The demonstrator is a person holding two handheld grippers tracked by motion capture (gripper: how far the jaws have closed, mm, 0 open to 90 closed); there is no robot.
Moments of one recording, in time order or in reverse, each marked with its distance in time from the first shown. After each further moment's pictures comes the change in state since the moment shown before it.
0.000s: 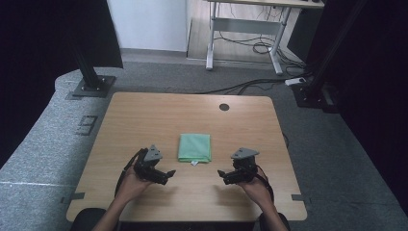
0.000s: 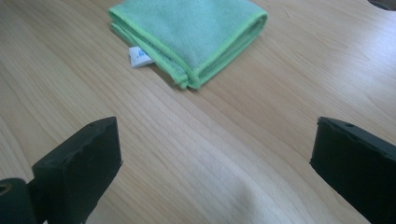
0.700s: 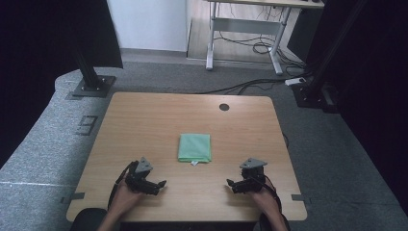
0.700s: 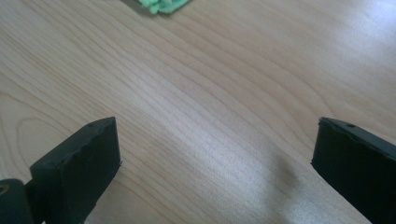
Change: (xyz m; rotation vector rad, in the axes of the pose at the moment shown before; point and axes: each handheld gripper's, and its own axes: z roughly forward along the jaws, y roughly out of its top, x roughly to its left) left arm 0.004 -0.054 0.008 0.057 0.018 -0.088; right arm -0.010 -0.051 0.002 0.059 -0.036 0.065
